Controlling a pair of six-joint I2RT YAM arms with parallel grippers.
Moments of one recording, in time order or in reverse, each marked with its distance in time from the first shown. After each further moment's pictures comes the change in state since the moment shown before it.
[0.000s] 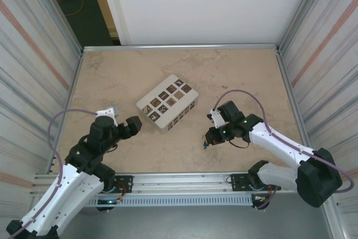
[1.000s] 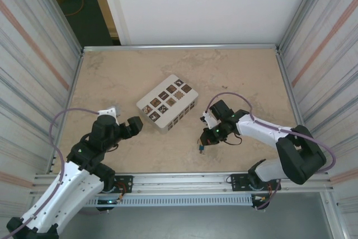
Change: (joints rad) left arm 0.000 0.038 -0.001 0.002 0.005 0.008; right arm 0.002 0.248 0.029 0.080 -0.100 -0.026
